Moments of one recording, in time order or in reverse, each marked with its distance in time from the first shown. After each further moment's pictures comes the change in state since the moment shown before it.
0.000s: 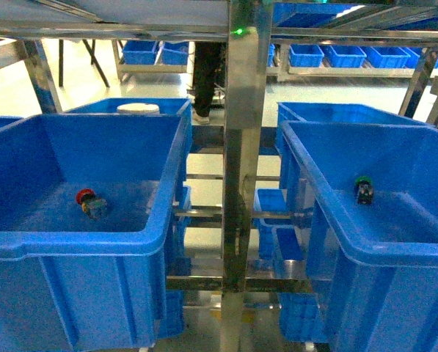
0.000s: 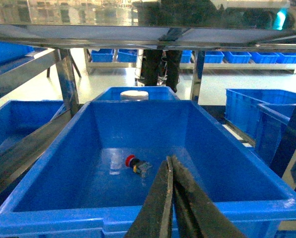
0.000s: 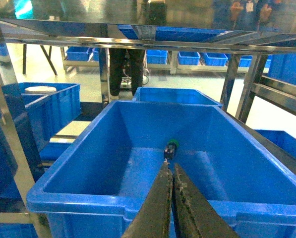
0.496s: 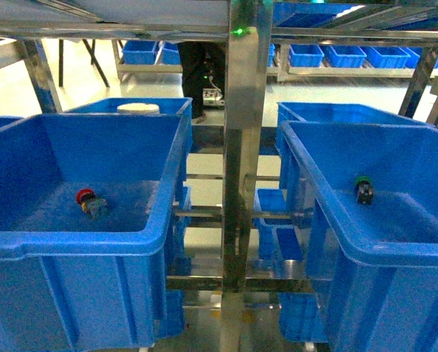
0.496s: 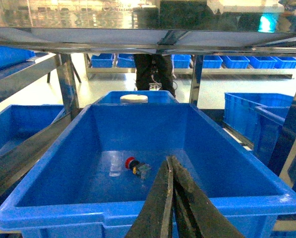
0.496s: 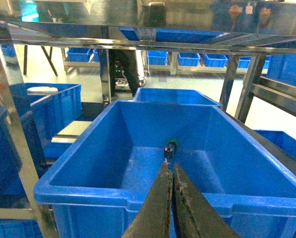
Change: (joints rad) left arm 0.000 -0.151 -0.035 -0.095 0.000 0.002; right arm 0.000 -0.218 0.000 -0.214 0.000 0.000
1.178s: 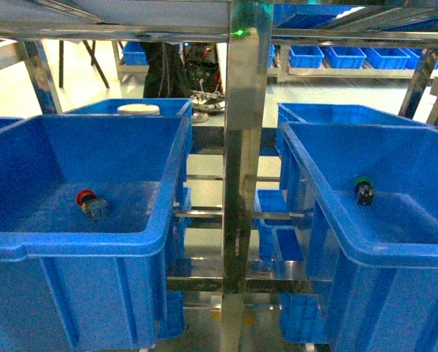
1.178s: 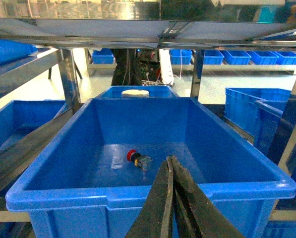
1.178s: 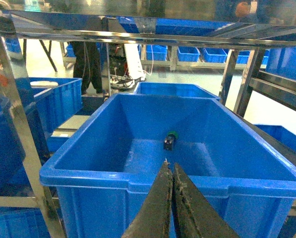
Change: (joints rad) left arm 0.000 -0.216 0.001 -0.233 0.000 0.003; right arm 0.000 -0.270 0.001 -0.286 0.003 0.000
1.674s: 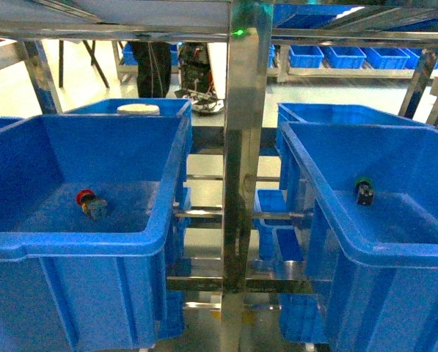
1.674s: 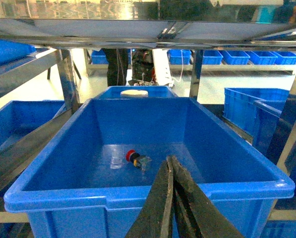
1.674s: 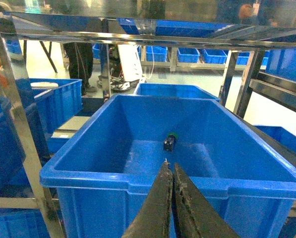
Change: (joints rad) left arm 0.000 0.000 0.000 0.000 0.000 0.000; right arm 0.000 0.000 0.000 0.003 0.000 0.000
